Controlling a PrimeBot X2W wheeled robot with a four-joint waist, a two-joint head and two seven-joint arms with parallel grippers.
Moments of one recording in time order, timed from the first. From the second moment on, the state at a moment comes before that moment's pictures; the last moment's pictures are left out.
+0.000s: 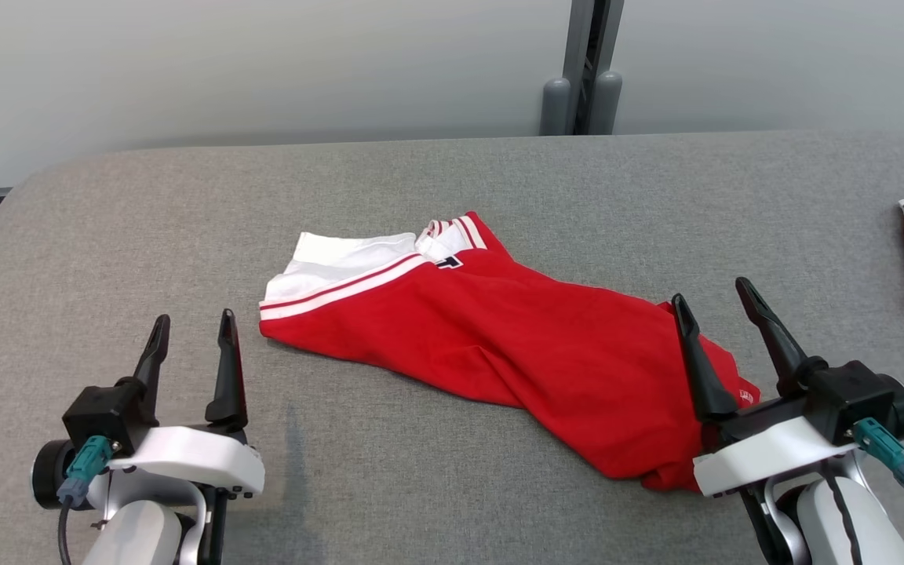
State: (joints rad) left arm -0.20 0.25 -0.29 0.26 -0.50 0.21 -0.26; right arm -0.21 -0.08 0.15 0.21 0.13 0.13 -0.26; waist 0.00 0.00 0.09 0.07
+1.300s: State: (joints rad) left arm -0.23 0.05 -0.39 0.34 -0.45 0.09 -0.26; right arm -0.86 -0.42 0.88 0.69 0.92 0.13 0.14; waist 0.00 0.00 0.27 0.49
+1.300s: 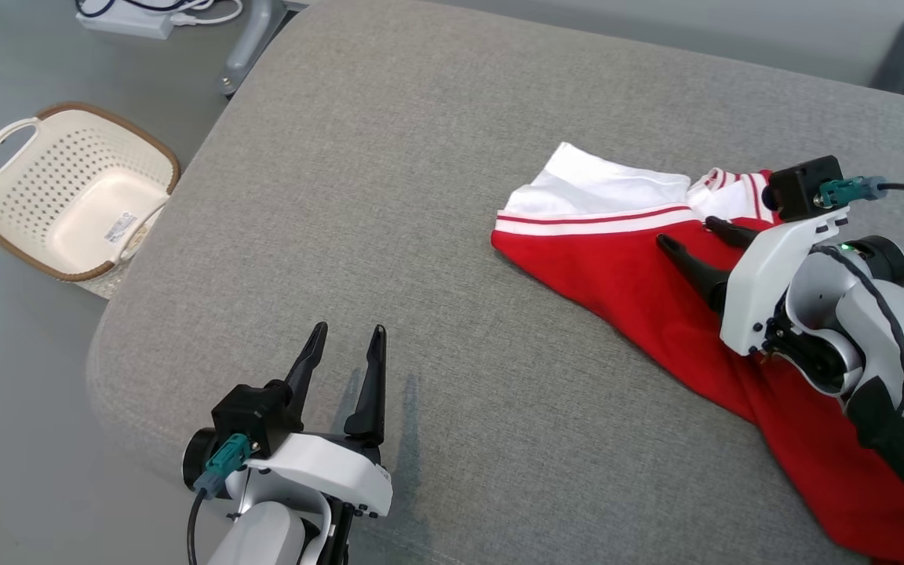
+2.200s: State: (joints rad) left arm -0.24 0.05 -0.35 0.34 -0.44 0.11 -0.26; right arm -0.89 -0.45 1.19 0.44 1.20 0.13 0.06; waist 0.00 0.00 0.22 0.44
